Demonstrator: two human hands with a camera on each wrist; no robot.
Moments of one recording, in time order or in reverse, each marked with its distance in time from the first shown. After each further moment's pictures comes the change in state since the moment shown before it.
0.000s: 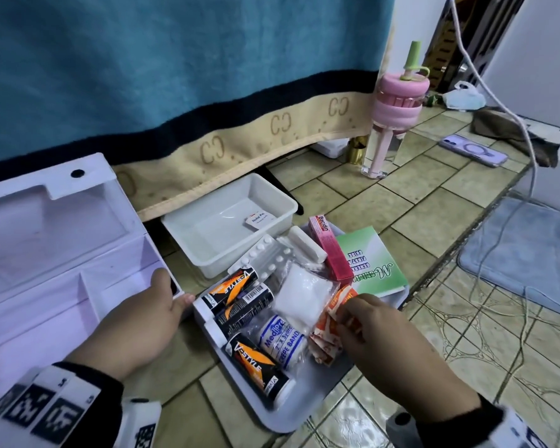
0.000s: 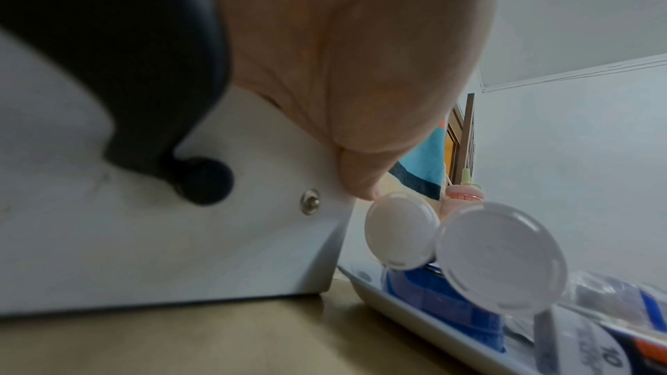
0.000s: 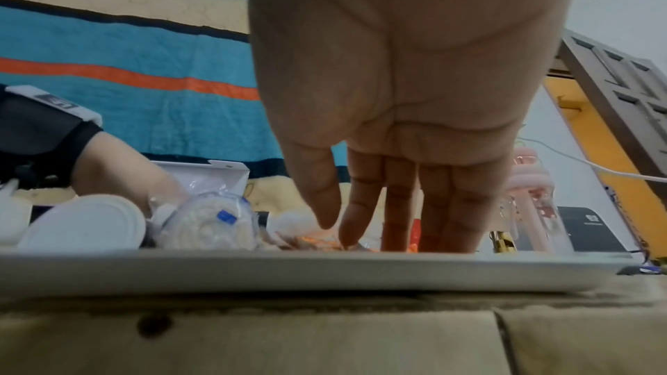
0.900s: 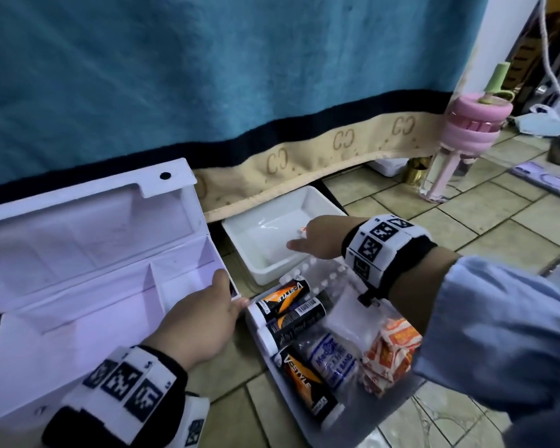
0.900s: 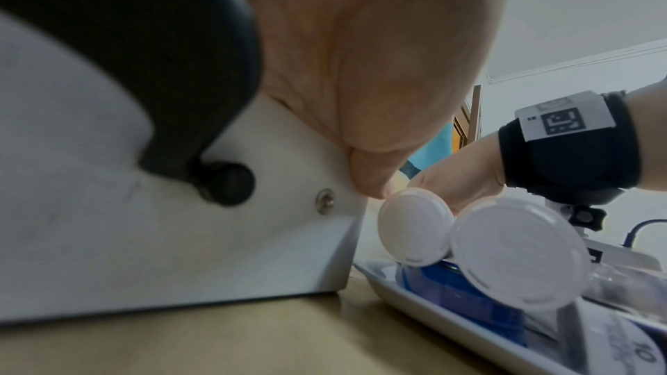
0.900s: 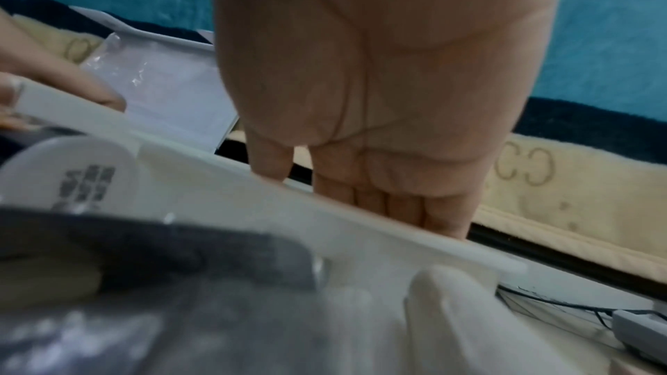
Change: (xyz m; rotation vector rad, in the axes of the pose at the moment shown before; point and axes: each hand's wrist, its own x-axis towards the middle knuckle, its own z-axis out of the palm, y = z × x) left_hand 0.000 -0.001 -0.003 0.047 -0.033 0.055; right_hand 0.192 -0.106 -0.006 -0.496 -0.514 -0.214
